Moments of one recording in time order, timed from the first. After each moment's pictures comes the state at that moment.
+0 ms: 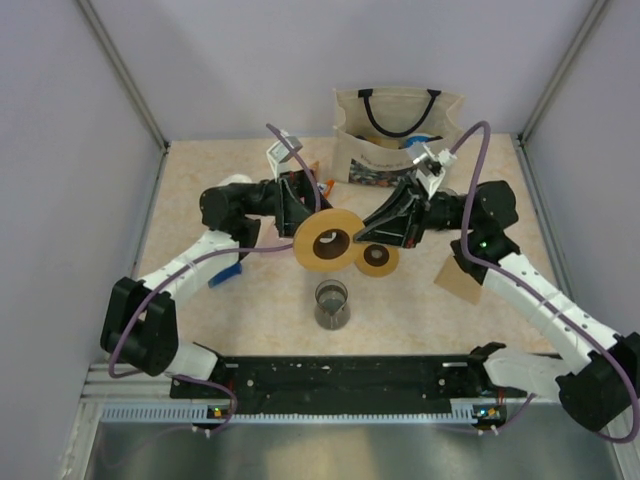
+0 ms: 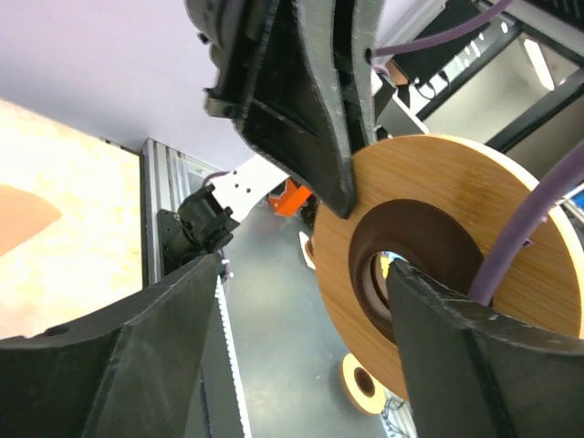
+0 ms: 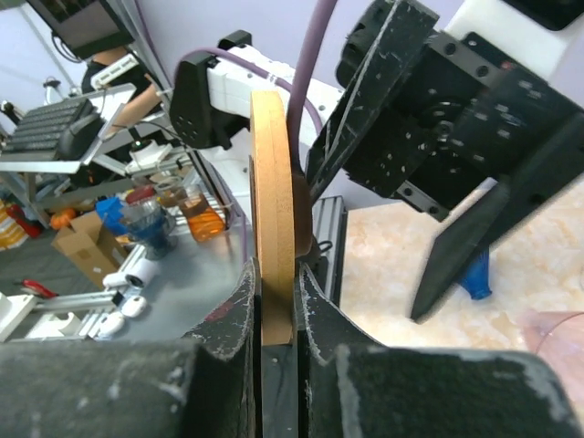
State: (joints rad) left arm -0.45 1.43 0.99 1.29 1.30 -1.56; right arm 0.53 1.13 0.96 0.67 -1.12 0.76
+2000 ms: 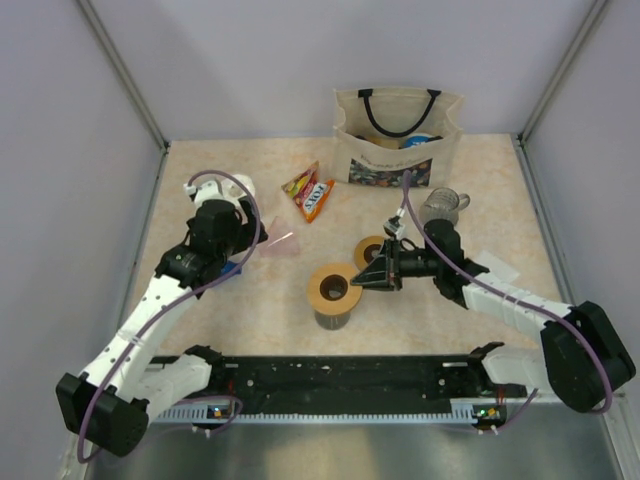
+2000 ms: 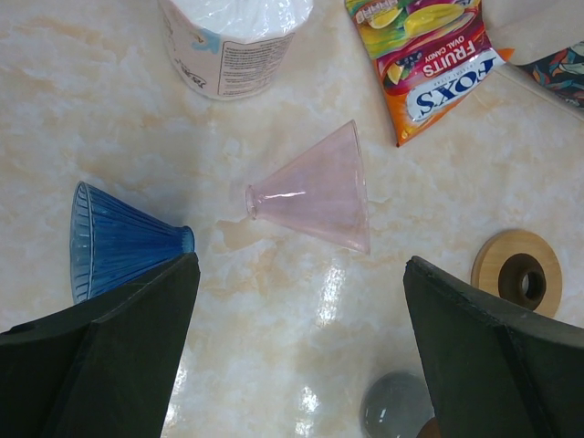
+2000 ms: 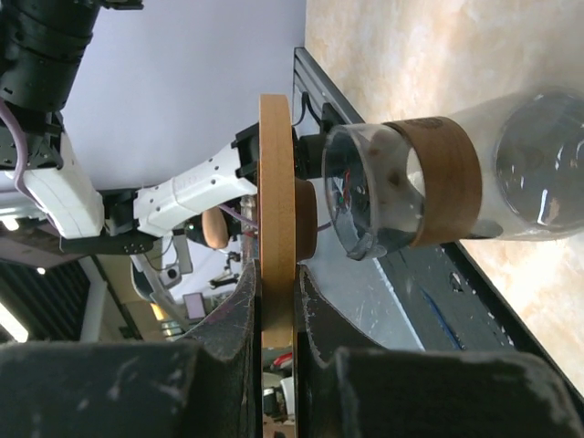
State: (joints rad) left arm -0.39 0.98 0.92 -0.55 -0.32 -0.61; right arm 0.52 1.20 0.55 0.28 -0.92 1.18
